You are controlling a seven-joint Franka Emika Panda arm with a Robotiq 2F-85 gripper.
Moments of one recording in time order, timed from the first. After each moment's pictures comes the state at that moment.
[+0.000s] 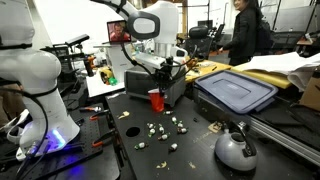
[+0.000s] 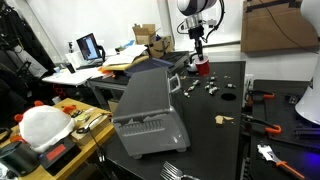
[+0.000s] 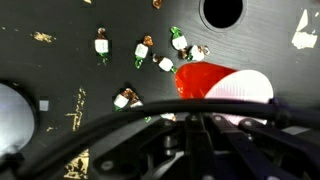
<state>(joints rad) 0.78 0.14 -1.17 -2.30 0.16 2.23 -0.76</state>
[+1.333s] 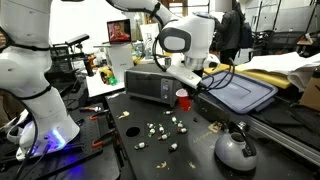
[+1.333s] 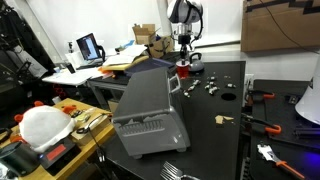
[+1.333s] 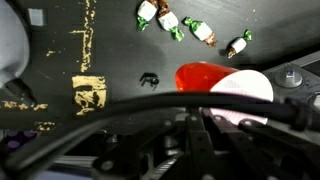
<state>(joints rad) -0.15 0.43 -0.33 -1.92 0.50 2.26 -1.03</state>
